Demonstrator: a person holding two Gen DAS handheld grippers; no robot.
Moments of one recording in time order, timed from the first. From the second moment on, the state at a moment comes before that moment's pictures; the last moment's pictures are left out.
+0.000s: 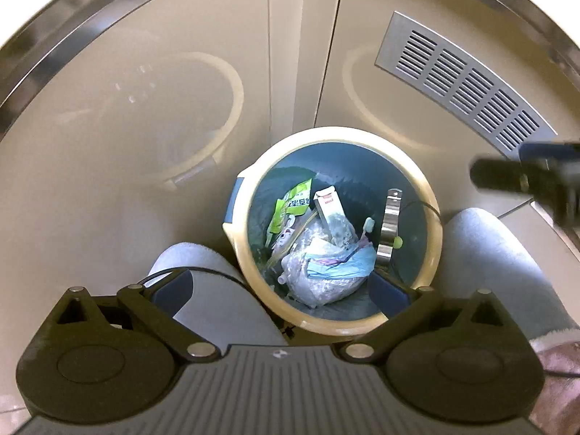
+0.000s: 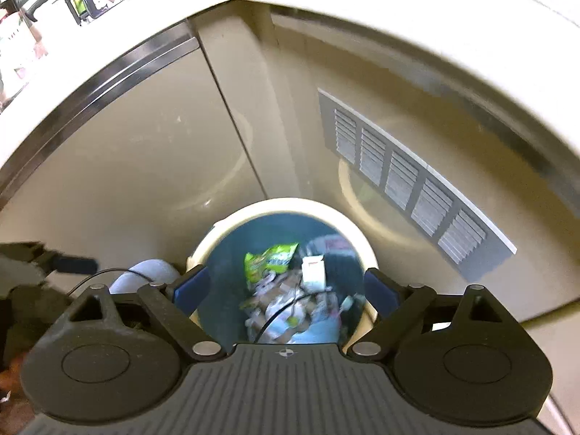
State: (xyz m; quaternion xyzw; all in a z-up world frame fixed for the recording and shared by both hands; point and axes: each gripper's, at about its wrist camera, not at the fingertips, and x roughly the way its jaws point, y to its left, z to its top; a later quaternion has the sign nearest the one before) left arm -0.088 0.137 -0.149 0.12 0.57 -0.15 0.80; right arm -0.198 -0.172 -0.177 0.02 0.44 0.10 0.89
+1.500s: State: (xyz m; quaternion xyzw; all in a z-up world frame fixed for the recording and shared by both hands) left arm 0.010 0.112 -0.283 0.11 0.65 -0.07 0.74; right arm -0.126 -0.173 -0.157 -0.01 0.56 0.03 0.83
